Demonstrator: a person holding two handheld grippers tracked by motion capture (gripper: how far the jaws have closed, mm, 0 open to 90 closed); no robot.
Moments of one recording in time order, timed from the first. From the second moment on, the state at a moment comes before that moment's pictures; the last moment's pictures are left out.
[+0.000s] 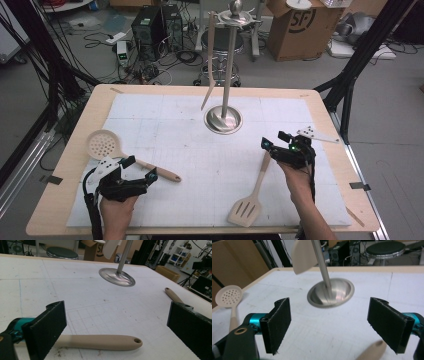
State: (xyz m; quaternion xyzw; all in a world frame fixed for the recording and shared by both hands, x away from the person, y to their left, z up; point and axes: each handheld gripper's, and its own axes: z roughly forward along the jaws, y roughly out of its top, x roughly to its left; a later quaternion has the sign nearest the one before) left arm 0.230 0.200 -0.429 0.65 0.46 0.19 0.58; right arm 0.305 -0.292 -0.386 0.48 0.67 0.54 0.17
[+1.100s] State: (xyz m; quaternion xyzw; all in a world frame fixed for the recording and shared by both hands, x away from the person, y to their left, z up) left arm 0.229 0.197 -0.428 0.65 0.45 0.20 0.58; right arm 0.301 -0.315 -0.462 0.58 0.70 0.40 0.10
